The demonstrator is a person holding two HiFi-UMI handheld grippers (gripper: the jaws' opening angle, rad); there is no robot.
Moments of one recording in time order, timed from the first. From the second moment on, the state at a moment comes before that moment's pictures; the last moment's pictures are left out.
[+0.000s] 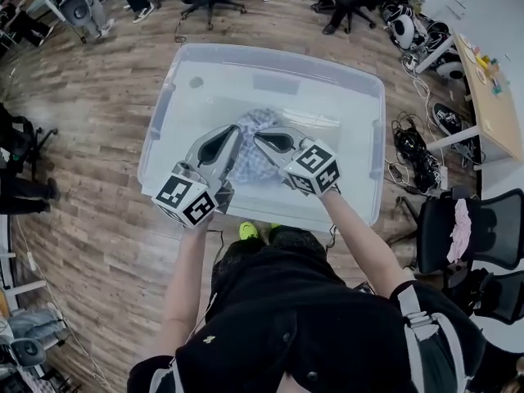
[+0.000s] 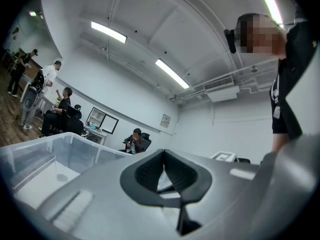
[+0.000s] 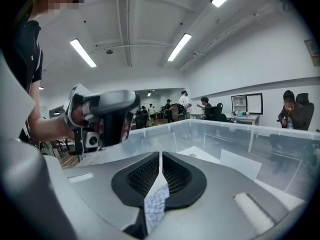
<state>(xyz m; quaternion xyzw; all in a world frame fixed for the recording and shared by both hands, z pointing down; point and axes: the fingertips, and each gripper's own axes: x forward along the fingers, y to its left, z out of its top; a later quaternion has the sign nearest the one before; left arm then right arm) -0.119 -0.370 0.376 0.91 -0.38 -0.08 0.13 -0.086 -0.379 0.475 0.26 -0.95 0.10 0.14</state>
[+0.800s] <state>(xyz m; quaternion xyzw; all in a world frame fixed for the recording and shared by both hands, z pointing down) -0.146 -0.420 0.405 0.88 -0.44 -0.12 0.13 -0.084 -0.450 0.649 0.21 -0.91 0.16 0.31</state>
